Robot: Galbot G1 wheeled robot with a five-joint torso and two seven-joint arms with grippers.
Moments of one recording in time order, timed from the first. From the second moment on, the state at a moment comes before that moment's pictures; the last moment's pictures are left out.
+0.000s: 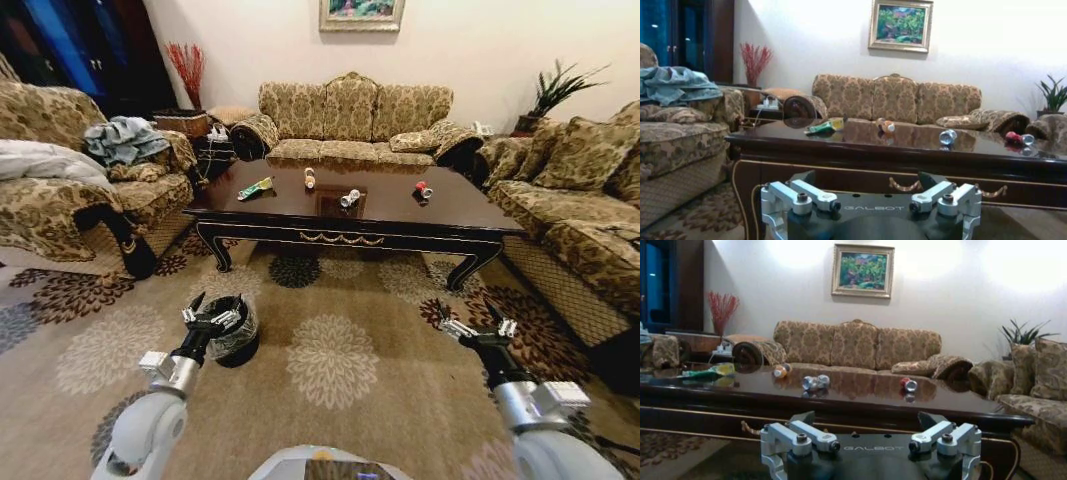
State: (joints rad) left arm 1.67 -1.23 -0.74 -2.26 -0.46 0.10 0.00; right arm -1.78 1.33 0.89 2.40 0.35 -0.14 -0.06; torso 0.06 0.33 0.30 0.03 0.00
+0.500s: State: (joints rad) left arm 1.72 -1.32 -0.76 -2.41 -0.37 0.14 -0.09; right arm -1.74 1.25 0.88 2.34 0.40 -0.13 -0.05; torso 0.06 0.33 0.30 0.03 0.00
